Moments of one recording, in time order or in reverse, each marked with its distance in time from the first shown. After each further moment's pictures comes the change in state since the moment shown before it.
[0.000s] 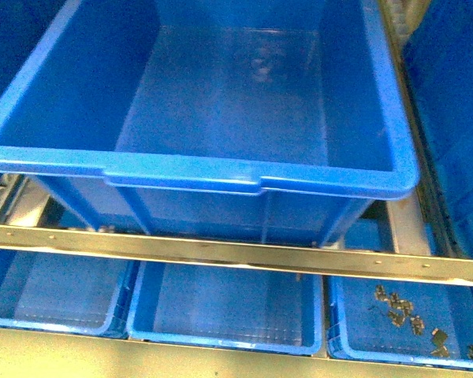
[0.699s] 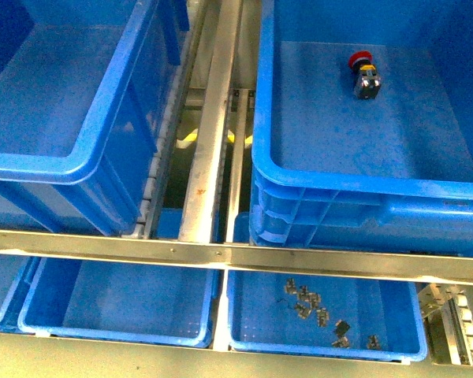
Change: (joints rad) left arm -0.058 -0.302 0.000 -0.326 -0.024 0.002; right arm 0.020 -0.014 -0.025 0.014 -0.004 0.031
